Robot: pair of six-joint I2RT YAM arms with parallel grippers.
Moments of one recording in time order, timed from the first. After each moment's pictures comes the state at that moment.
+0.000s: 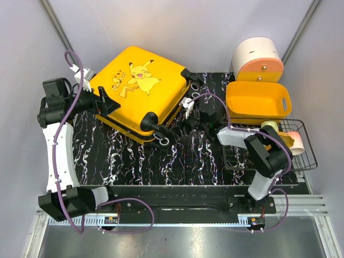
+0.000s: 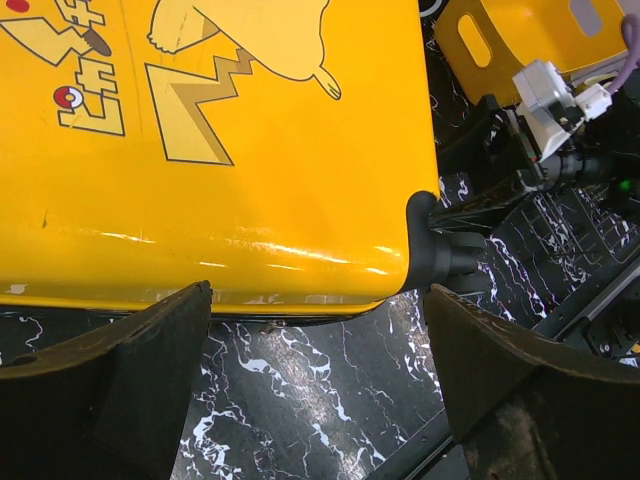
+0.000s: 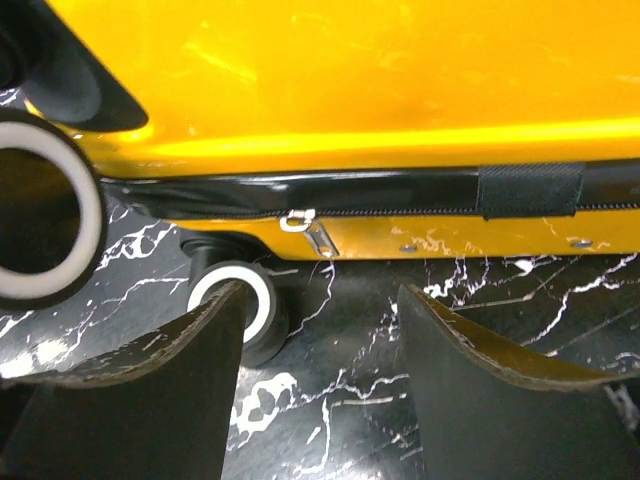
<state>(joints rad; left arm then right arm) 0.27 1.21 1.42 -0.84 0.87 0.14 0.58 1.72 0.88 0.52 -0.57 0.03</state>
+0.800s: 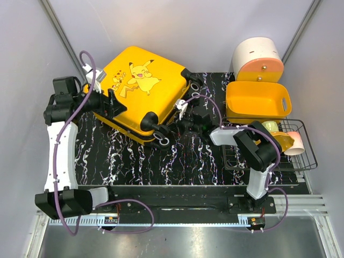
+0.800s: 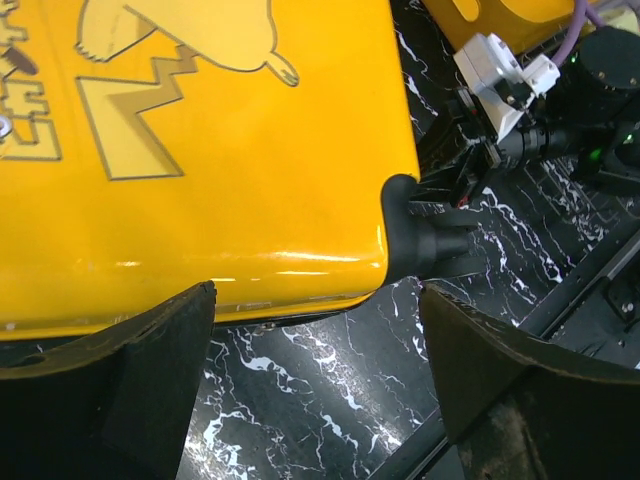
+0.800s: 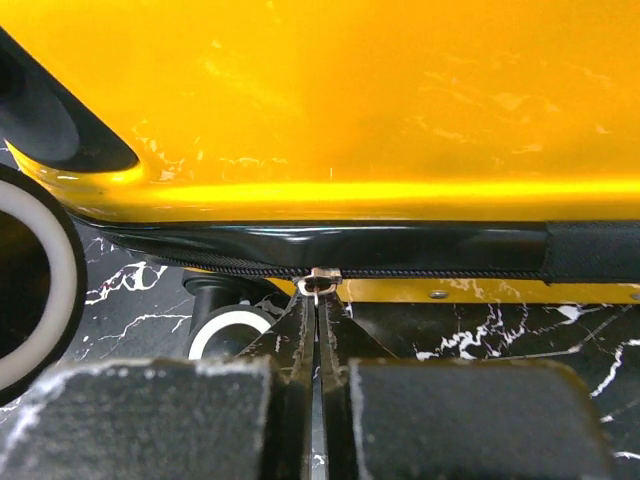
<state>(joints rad) 0.17 1.22 1.43 -0.87 0.84 0.21 0.63 1.88 0.94 0.69 -0.55 0.09</state>
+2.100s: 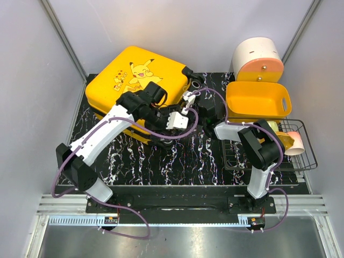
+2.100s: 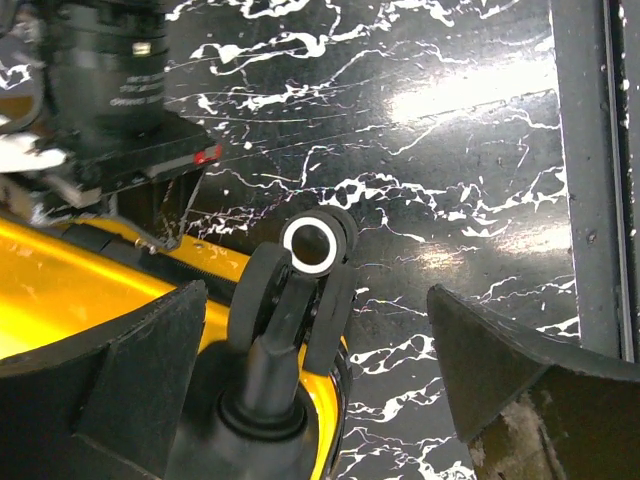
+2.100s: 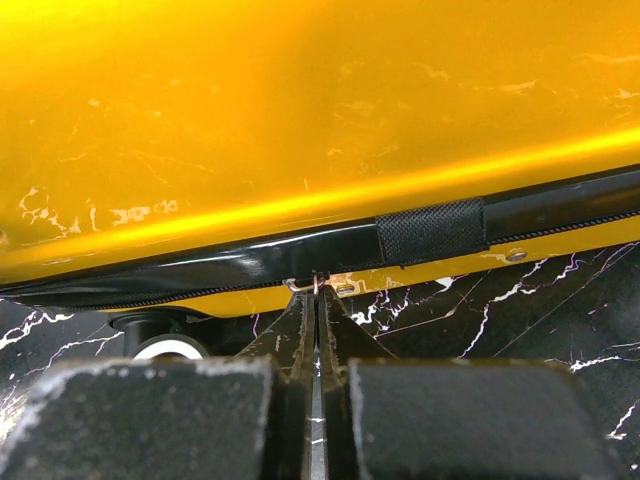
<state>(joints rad) -0.66 1.55 1.62 -1.12 0.51 1.04 0.54 1.86 0.99 0.59 -0.46 0.08</state>
